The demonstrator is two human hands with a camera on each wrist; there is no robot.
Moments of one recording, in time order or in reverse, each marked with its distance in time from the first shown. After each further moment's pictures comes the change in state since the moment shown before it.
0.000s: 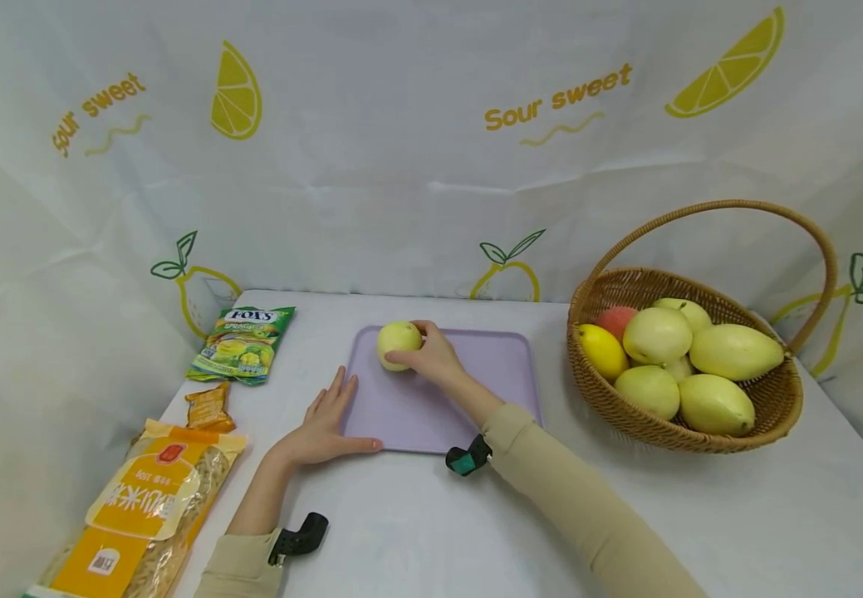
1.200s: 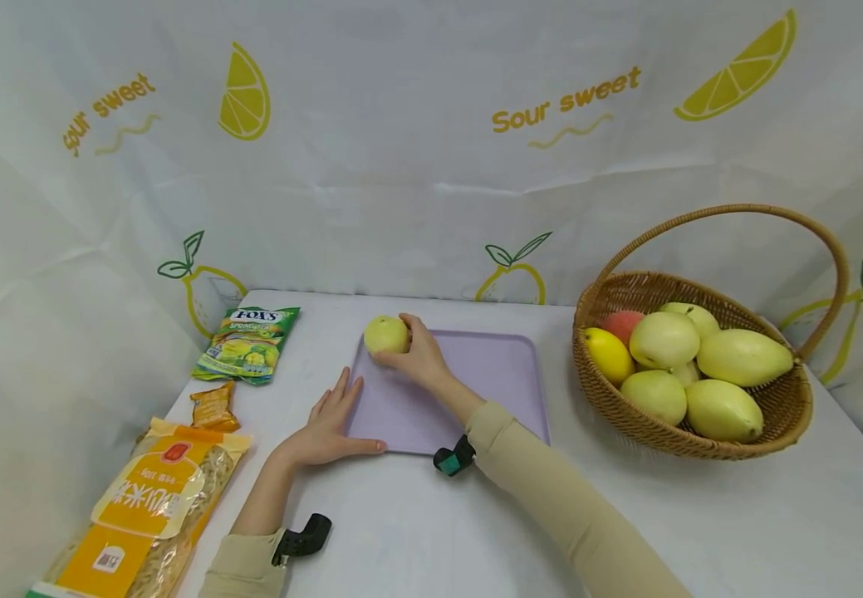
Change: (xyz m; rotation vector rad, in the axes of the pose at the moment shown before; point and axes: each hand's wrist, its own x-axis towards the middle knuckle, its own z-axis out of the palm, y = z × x) left_hand -0.002 0.003 -0.001 0.003 0.003 0.022; right_hand 0.013 -0.001 0.024 -0.100 0.013 -0.161
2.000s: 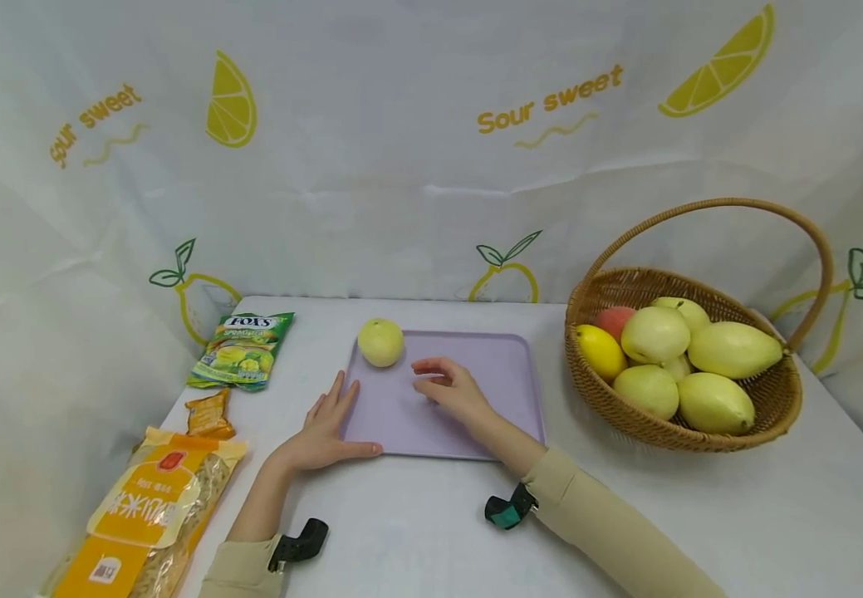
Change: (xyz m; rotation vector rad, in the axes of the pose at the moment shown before) left_hand -0.001 0.001 0.001 -0.005 -0.011 -0.032; right_hand -0.068 0.023 -0.042 0.336 -0.072 0.089
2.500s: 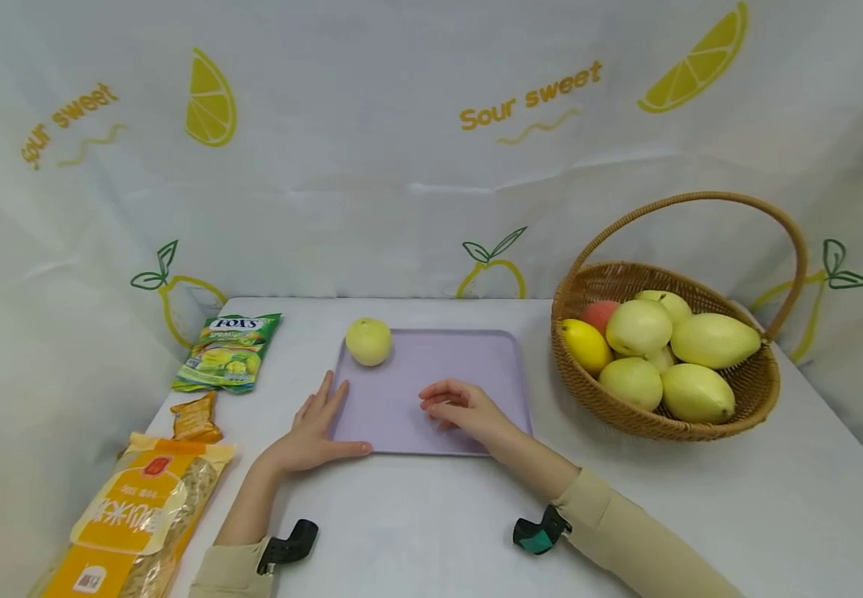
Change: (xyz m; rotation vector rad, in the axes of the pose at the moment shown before) left_hand 0.000 -0.003 0.000 0.016 0.003 0.018; right_hand -0.040 0.006 -0.031 0.003 -0.179 0.043
